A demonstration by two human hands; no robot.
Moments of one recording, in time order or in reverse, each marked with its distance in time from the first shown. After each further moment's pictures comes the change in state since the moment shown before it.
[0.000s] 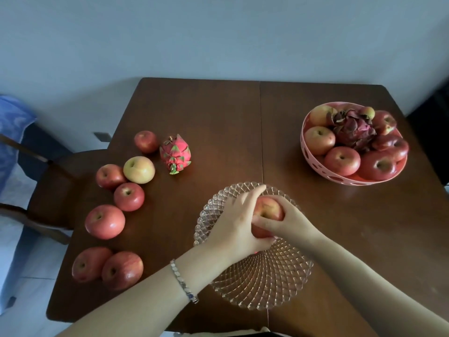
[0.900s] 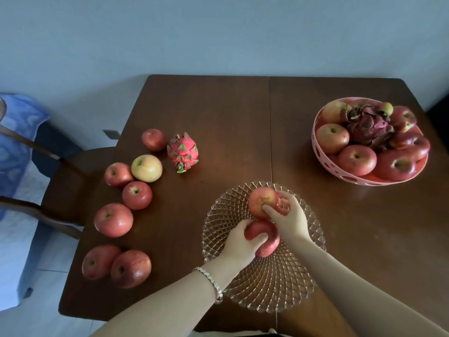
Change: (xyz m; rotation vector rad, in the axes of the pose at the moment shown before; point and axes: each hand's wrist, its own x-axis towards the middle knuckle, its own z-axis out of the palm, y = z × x) left_hand 0.008 -0.045 0.062 -0.659 -0.023 -0.611; right_hand 0.052 0.049 0.023 -0.012 0.411 -0.042
